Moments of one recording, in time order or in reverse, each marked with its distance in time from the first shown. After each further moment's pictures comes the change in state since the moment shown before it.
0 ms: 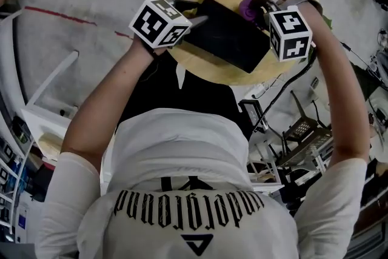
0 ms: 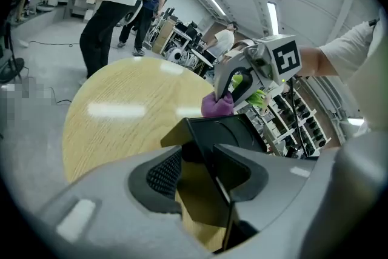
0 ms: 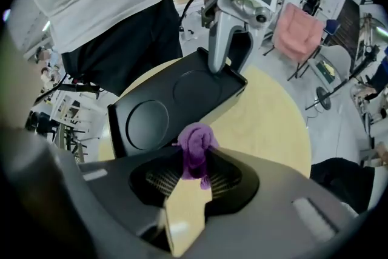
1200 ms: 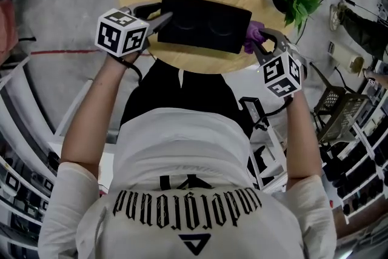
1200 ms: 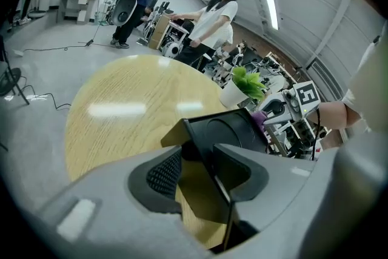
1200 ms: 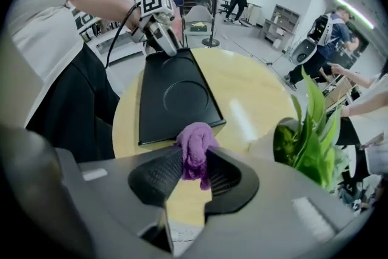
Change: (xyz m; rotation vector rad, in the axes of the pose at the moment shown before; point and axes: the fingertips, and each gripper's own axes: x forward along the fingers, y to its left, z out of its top) left arm -0.008 0.002 0.001 0.052 0.058 0.011; right arm -0.002 0.145 -0.004 1.197 -0.160 -0.431
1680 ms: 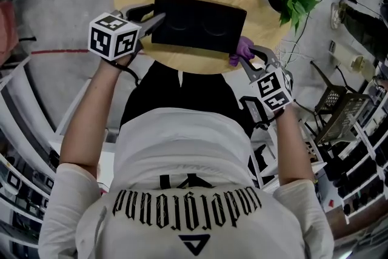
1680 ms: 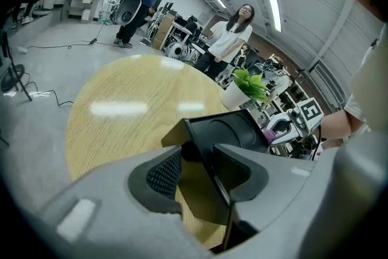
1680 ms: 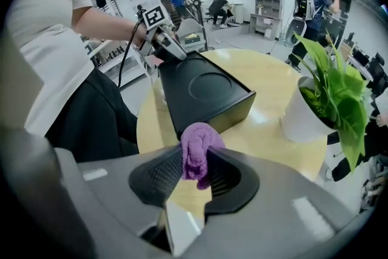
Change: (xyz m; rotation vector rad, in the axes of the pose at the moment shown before) left arm 0.000 0.003 0.000 -0.025 -0.011 0.012; right arm 0.004 0.053 -0.014 0.185 -0.136 0.133
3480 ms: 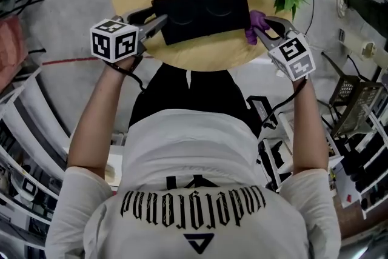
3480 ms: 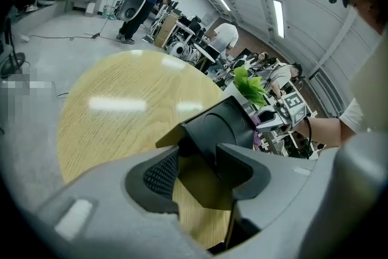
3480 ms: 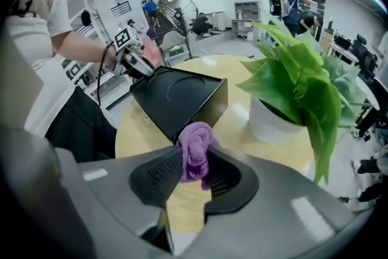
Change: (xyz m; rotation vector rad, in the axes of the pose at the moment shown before) left arm 0.008 -0.010 -0.008 -0.062 -0.011 -0.027; right arm -0.004 -0.074 0.005 0.132 -0.086 -0.042
